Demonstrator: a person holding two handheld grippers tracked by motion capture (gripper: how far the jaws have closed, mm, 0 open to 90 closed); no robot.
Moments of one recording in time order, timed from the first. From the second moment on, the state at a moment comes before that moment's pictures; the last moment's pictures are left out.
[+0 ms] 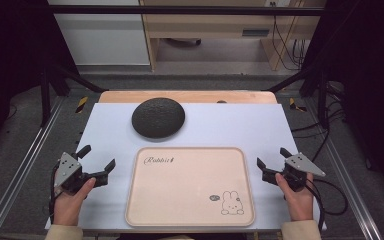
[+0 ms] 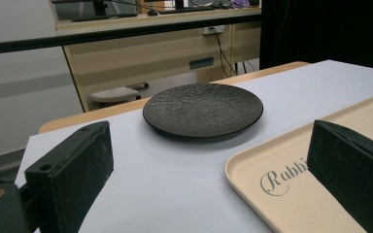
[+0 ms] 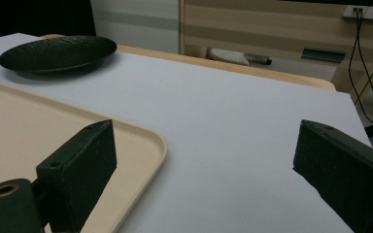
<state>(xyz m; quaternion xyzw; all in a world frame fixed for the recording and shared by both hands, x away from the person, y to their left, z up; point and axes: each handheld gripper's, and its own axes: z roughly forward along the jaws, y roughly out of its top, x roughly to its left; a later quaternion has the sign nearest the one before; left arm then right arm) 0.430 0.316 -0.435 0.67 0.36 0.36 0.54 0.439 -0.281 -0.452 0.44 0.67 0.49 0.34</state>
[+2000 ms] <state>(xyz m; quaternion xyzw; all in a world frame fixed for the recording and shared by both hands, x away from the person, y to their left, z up) 0.556 0.263 -0.399 0.83 -0.15 0.51 0.18 0.424 -0.283 -0.450 0.45 0.66 0.49 0.36</state>
